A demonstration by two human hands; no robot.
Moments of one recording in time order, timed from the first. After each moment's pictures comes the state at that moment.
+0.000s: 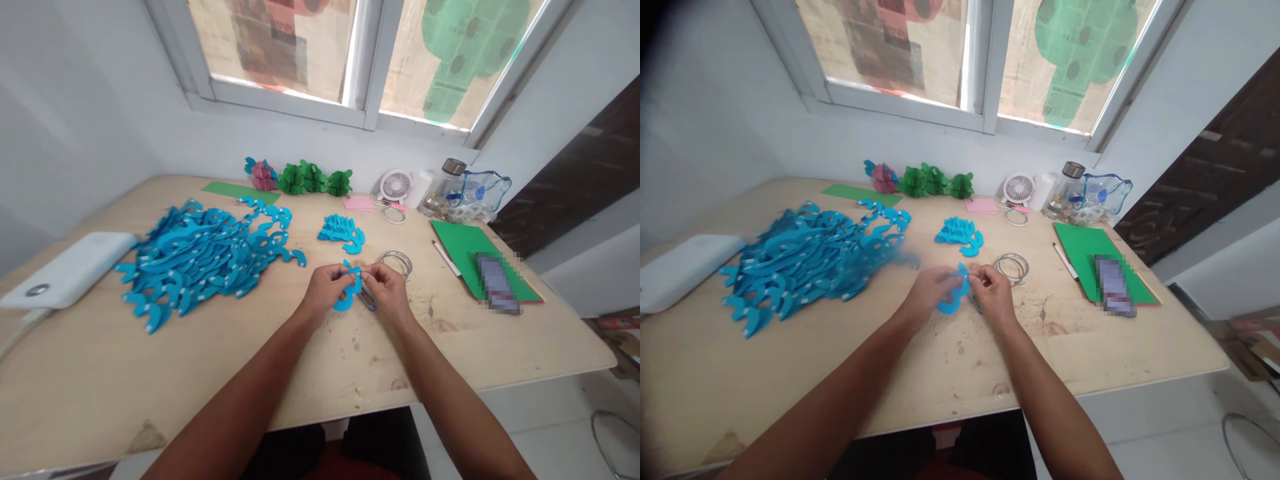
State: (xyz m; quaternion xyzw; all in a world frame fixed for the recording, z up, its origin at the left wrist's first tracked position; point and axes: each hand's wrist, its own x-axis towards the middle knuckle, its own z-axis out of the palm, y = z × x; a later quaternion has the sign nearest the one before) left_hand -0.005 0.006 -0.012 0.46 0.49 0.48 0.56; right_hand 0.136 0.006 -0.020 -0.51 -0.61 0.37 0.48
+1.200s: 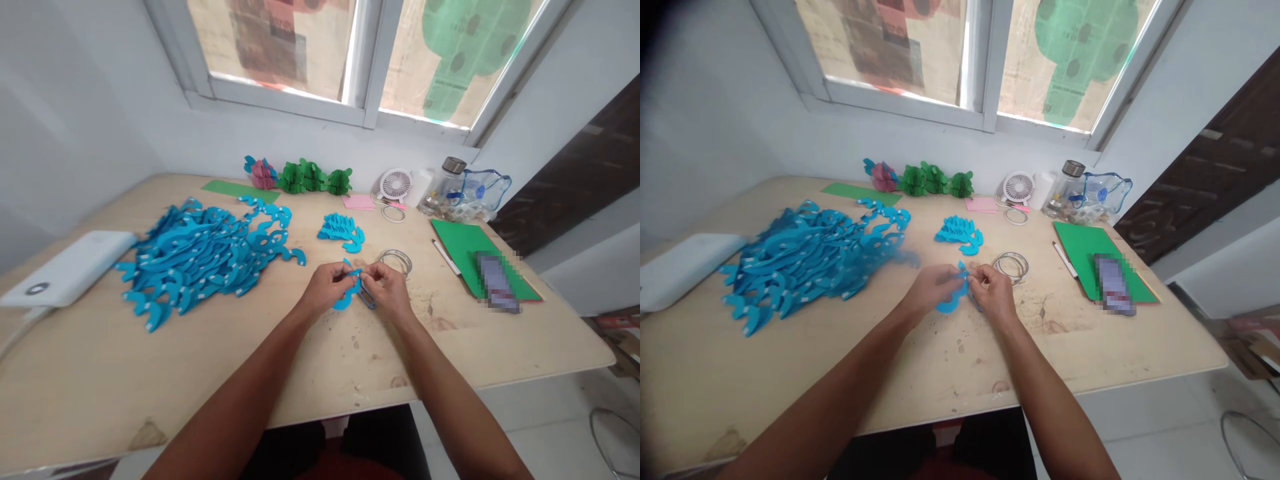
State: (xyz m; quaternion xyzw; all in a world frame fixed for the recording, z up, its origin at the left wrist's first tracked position) left_hand -0.009 0.006 -0.007 0.56 0.48 0.43 0.53; right_hand 0.138 0.005 -0.009 -0.53 -0.69 0.26 0.42
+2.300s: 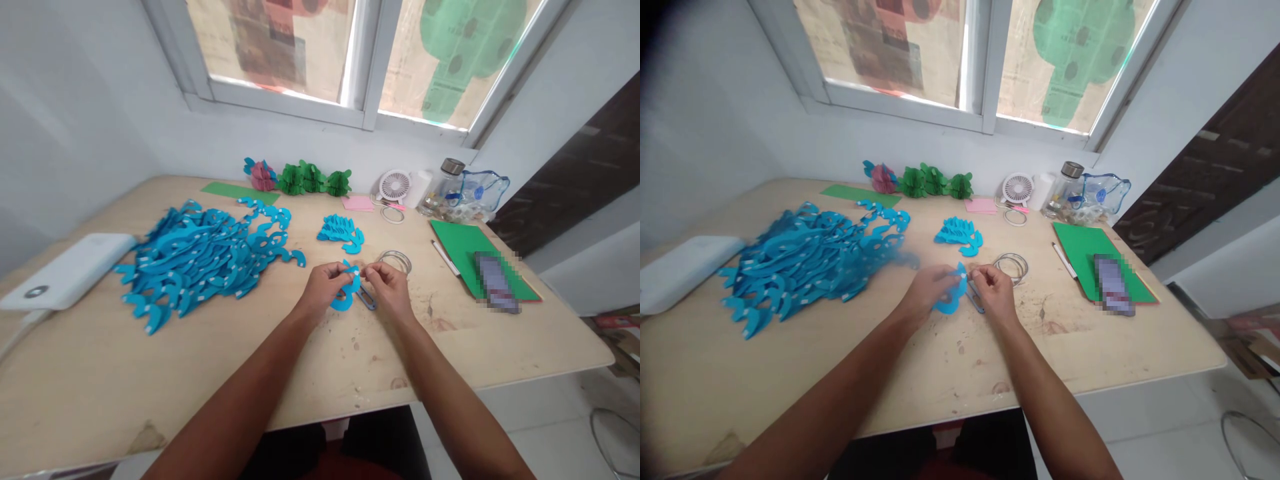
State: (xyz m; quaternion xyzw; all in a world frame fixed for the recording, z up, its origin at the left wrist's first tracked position) left_hand -0.007 0.003 -0.003 0.44 0.48 0.48 0.59; right_hand 0.138 0.008 -0.017 -0.51 -0.60 0.38 0.49
